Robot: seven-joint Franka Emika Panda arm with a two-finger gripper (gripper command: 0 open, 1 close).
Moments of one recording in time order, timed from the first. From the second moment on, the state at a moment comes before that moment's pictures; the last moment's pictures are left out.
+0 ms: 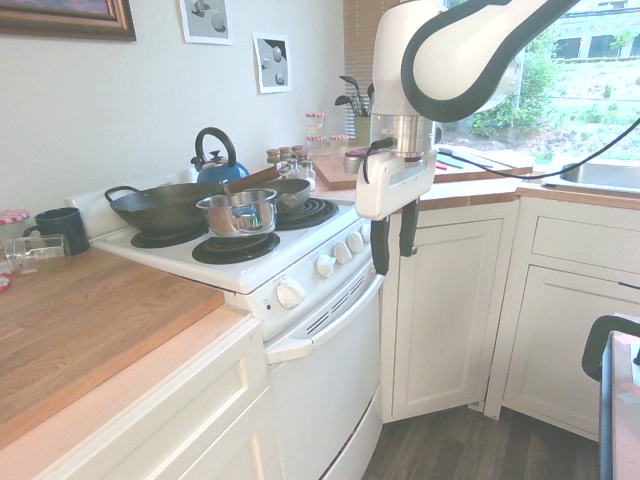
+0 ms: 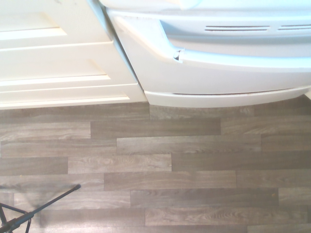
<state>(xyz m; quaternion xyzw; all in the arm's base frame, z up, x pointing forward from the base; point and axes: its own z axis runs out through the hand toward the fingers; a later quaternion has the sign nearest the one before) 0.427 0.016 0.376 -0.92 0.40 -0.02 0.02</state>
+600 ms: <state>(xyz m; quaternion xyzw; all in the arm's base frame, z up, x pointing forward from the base) 0.464 -0.042 0.267 -0.89 0.46 -0.03 0.00</state>
